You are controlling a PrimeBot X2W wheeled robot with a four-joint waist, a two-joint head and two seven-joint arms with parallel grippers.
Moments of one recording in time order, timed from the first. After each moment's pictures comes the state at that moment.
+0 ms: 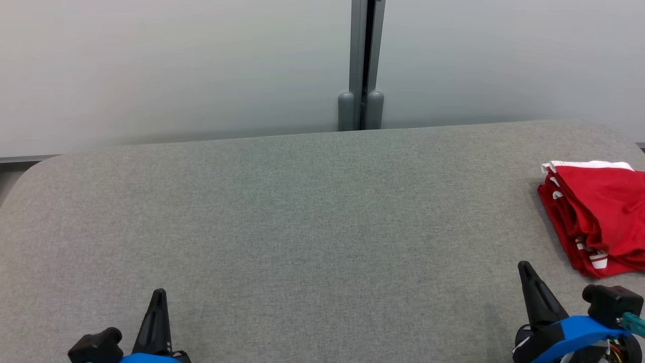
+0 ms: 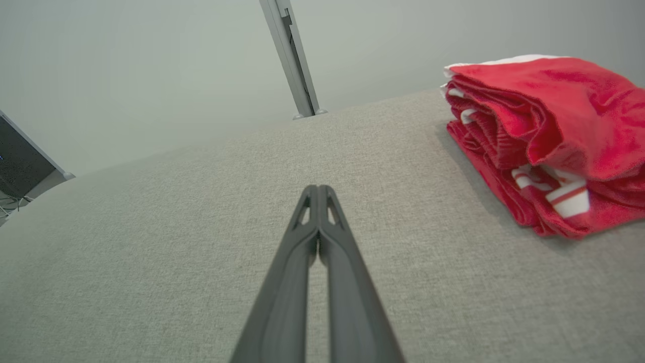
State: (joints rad) left arm 0.03 0.10 -0.02 0.37 -0.39 -0.12 -0.22; right arm -0.02 -0.12 -0.03 0.25 0.36 0.13 -0.07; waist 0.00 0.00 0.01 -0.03
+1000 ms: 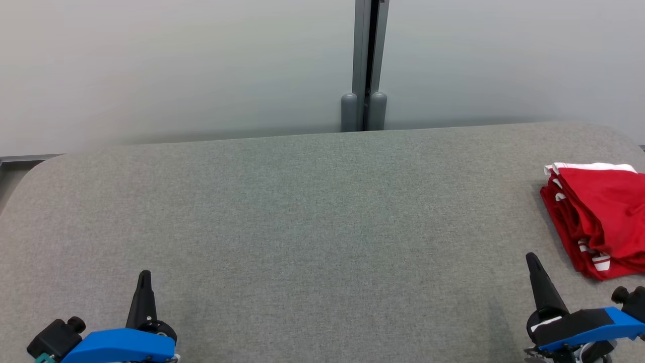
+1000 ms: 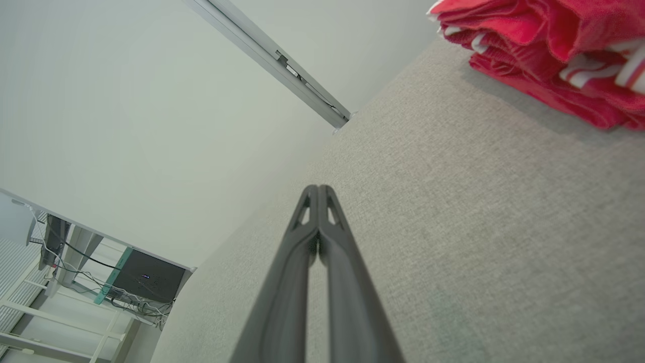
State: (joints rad) left arm -0.02 0.08 0.03 0.32 -0.92 -0.12 -0.08; right arm -0.04 -0.09 -0.06 0.25 0.91 0.13 0.01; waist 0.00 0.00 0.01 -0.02
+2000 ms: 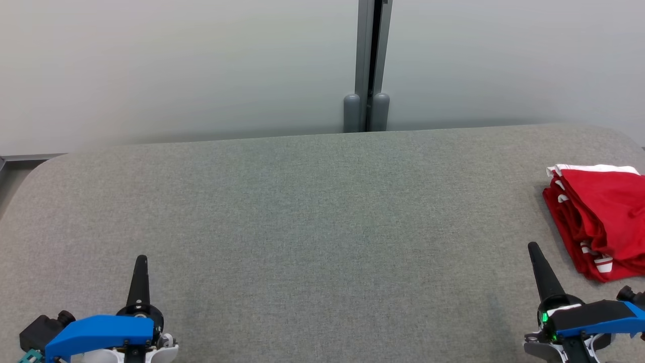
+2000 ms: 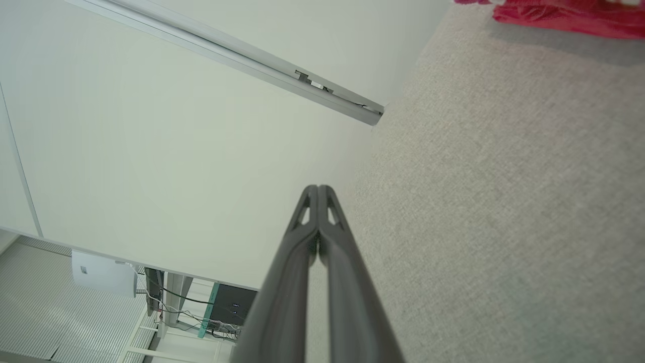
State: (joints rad) left arm -0.06 0.06 0.07 0.29 -1.23 -0.12 0.01; right arm -0.07 -0.07 -0.09 0.25 1.22 0.13 0.06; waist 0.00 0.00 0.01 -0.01
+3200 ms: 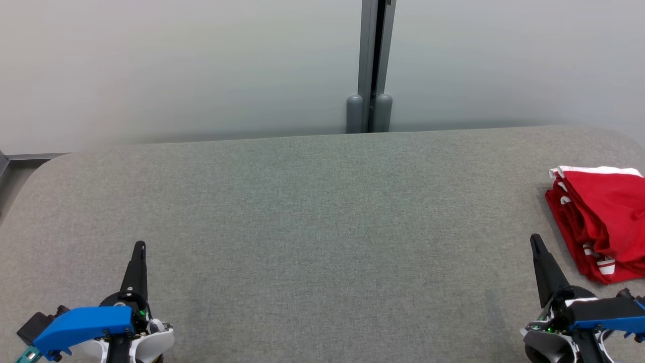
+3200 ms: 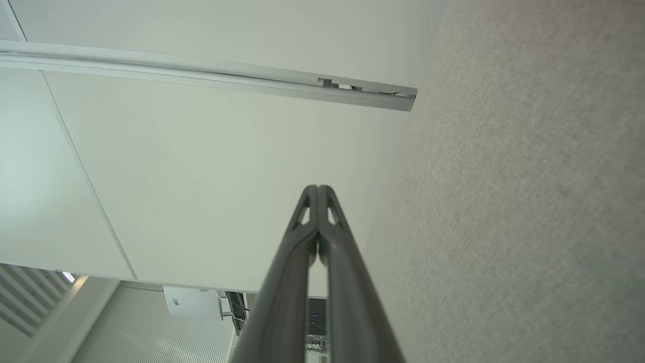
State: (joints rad) left arm -0.09 0.06 0.10 0.26 -1.50 -0.13 0.09; right arm -0.10 -0.06 -0.11 0.25 1.50 0.13 0.10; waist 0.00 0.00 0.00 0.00
